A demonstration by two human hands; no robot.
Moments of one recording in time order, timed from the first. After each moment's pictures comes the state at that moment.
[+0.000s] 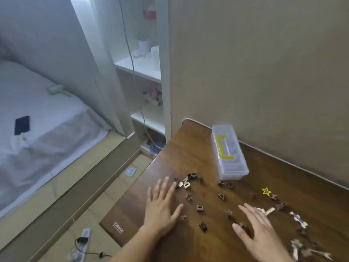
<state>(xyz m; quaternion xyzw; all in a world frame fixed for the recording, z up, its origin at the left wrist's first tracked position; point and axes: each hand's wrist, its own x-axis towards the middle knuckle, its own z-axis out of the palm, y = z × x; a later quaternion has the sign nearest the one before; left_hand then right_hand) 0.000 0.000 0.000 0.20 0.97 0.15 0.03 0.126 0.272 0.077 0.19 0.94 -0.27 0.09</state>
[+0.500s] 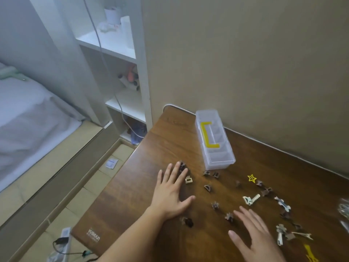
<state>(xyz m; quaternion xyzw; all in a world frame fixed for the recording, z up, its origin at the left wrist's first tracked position) -0.037 0.072 -0.002 0.32 0.93 0.15 0.12 0.142 0.282 0.075 0.23 0.93 -0.24 0.19</state>
